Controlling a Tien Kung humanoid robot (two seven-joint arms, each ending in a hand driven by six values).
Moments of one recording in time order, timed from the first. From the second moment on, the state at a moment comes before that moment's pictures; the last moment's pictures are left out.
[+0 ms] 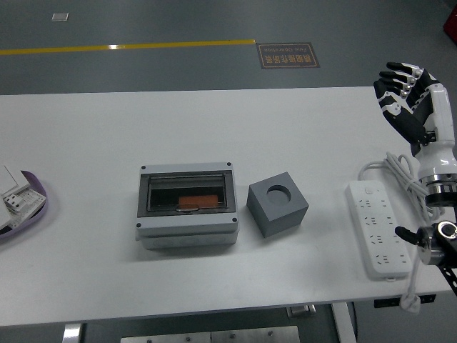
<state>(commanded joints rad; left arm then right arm) 0.00 0.24 -0.15 -0.27 0.41 0.18 0.09 0.08 -0.47 1.22 1.66 -1.06 -0.50 0.31</state>
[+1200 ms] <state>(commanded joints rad) 0.02 0.23 -0.15 -0.27 0.40 0.18 0.10 0.10 -0.44 1.15 1.57 -0.88 -0.43 0.39</state>
